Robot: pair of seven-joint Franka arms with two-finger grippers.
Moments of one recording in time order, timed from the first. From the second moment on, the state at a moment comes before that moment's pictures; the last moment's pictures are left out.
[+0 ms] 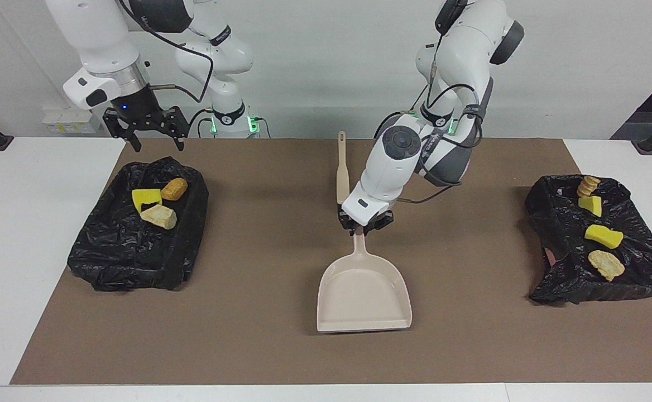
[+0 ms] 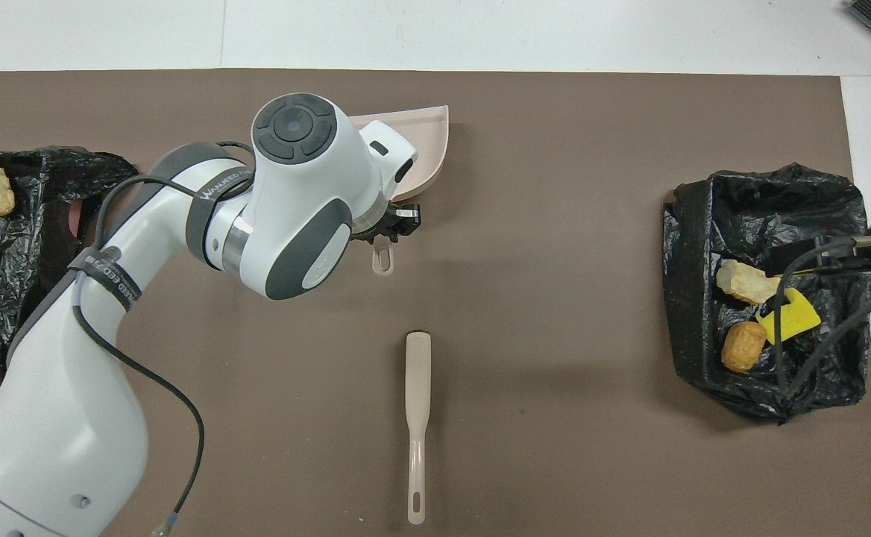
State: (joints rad) left arm -0.18 0.56 -0.51 -1.46 0.12 2.01 -0.63; right arm 0.06 -0.08 -0.06 -1.68 0.00 1.61 -0.01
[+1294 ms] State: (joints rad) left arm -0.21 0.27 -0.26 -1.60 0.15 1.90 -0.44; right arm 0.06 -0.08 -0.06 -1.68 0.00 1.61 -0.01
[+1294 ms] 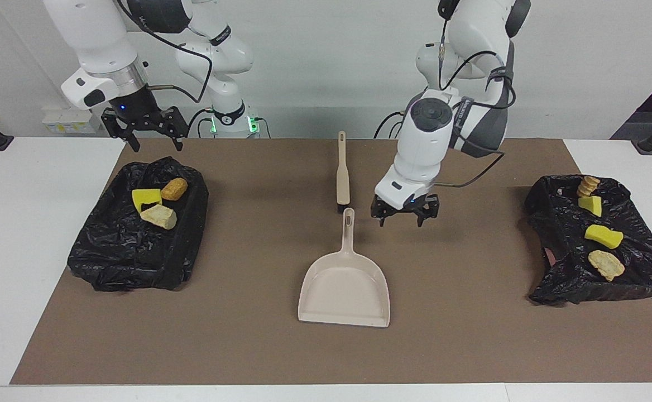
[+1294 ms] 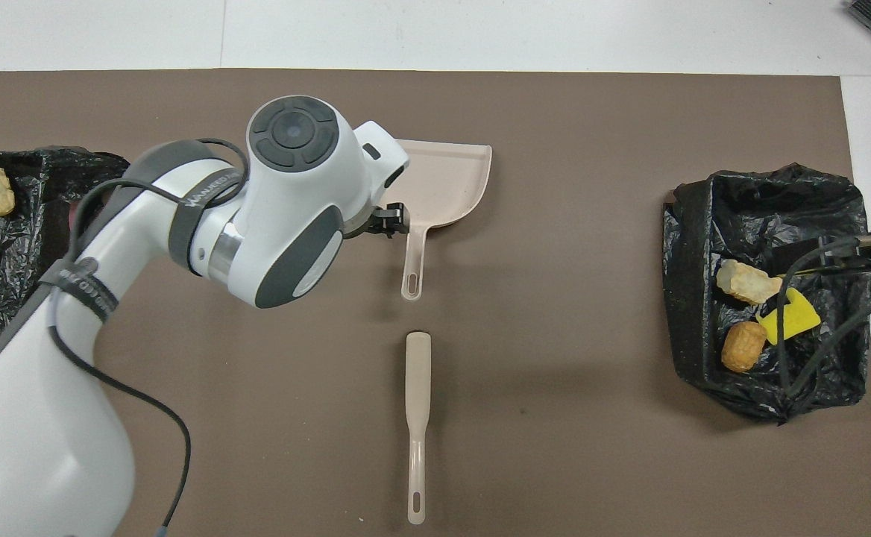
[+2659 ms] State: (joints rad) left arm -0.17 0.01 0.12 -1.35 0.01 1.31 0.10; right arm 0.06 -0.08 -0.08 -1.67 0.00 1.61 -0.01
